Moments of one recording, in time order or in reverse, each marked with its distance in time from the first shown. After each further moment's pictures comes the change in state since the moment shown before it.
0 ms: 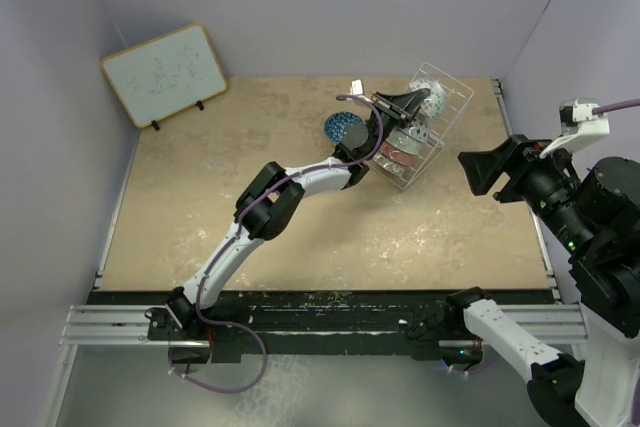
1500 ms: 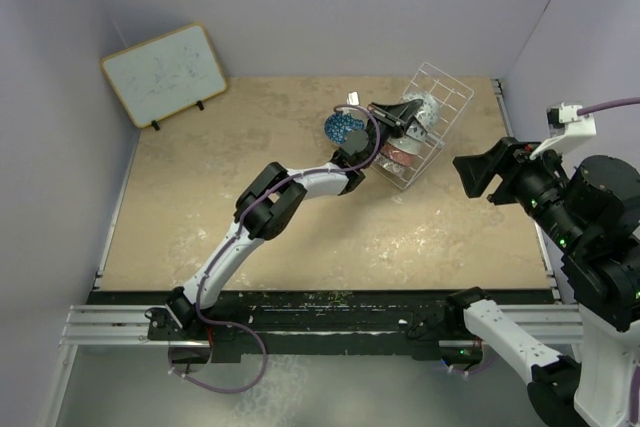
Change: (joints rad) left arm 0.002 0.011 -0.085 -0.013 -0.045 -0.085; right arm 0.000 -0.013 -0.061 0.001 -0.003 0.000
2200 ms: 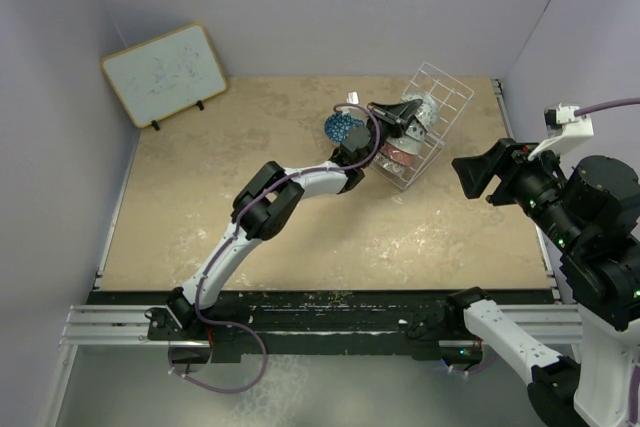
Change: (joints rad) left arm -0.002 -0.045 -0.031 -0.089 -0.018 -0.031; right arm 0.000 -0.005 -0.015 0.001 -0.004 -0.001
